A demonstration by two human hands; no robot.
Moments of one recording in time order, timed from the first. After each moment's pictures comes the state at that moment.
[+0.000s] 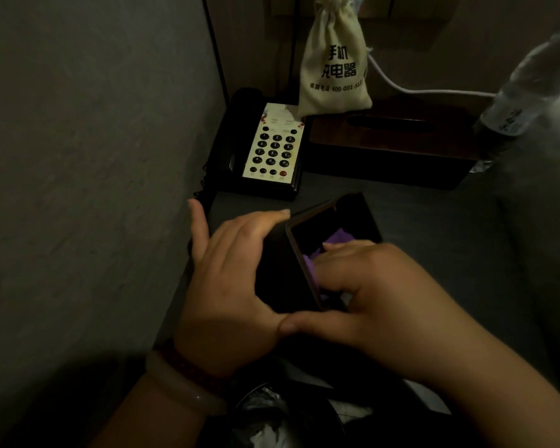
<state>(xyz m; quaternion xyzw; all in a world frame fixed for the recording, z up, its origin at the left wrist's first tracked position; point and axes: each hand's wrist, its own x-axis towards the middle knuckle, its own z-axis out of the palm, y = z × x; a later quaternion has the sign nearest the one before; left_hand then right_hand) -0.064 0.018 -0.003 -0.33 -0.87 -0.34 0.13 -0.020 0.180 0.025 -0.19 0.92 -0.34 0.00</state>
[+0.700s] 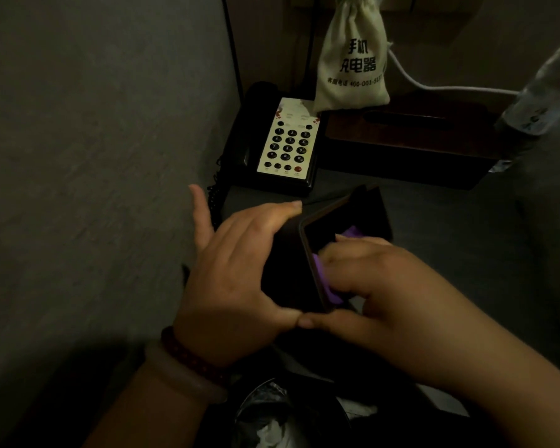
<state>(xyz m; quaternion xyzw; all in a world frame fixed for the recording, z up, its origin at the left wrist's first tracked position) -0.071 0.004 -0.001 -0.36 -0.87 -0.28 0.20 -0.021 0.172 0.030 -0.22 0.93 -0.30 -0.01</state>
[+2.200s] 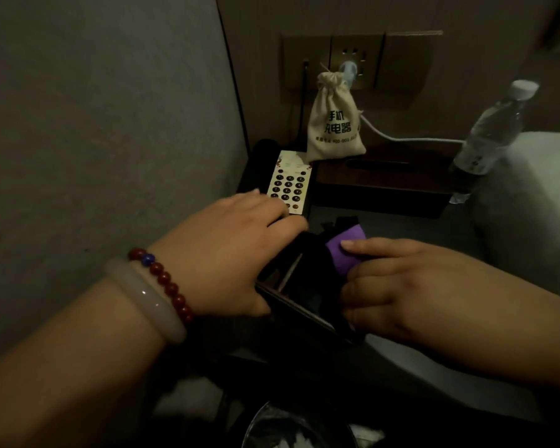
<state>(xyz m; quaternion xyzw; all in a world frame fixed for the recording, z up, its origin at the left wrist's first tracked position) -0.079 -0.012 0.110 -0.50 -0.86 0.09 0.09 0.014 0.203 0.095 -0.40 0.92 0.02 -0.01</state>
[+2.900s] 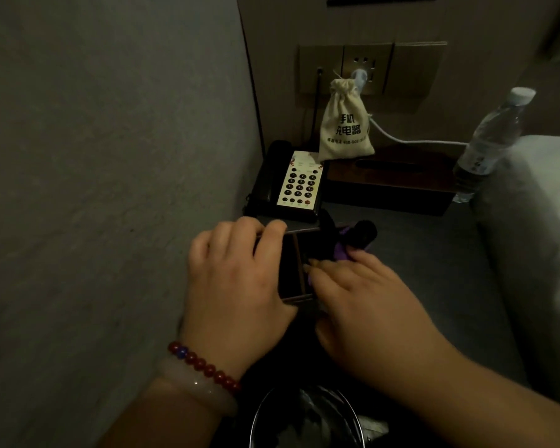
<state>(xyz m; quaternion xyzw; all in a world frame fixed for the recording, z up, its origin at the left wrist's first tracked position) 0.001 -0.020 0.079 -0.23 -0.95 -0.07 0.22 0.045 0.130 0.064 -0.11 0.99 -0.10 -0.07</state>
